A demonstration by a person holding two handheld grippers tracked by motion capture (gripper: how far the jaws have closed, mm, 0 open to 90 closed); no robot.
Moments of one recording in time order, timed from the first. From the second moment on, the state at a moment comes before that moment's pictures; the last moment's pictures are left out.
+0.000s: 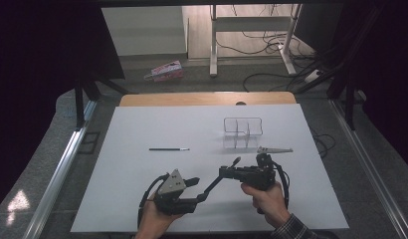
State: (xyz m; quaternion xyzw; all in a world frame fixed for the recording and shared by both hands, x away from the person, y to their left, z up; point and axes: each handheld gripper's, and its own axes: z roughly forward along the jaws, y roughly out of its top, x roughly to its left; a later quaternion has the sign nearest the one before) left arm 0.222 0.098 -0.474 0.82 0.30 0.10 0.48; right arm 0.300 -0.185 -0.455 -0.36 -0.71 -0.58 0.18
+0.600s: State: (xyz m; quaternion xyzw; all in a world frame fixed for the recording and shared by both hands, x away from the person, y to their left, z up) left arm 0.228 0.114 -0.478 0.83 0.34 0.08 0.45; right arm 0.299 -0.191 -0.445 -0.33 -0.76 -0.55 0.08
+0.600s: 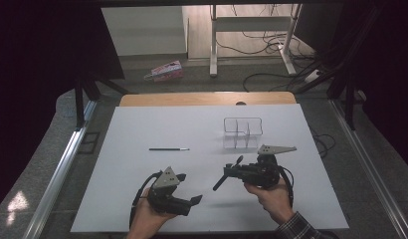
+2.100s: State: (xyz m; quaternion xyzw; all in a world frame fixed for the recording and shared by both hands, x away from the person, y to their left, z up) left arm 0.218 0.178 -0.488 0.84 0.39 0.13 0.36; right arm 0.297 -0.215 -0.426 -0.30 -0.80 -0.51 -0.06
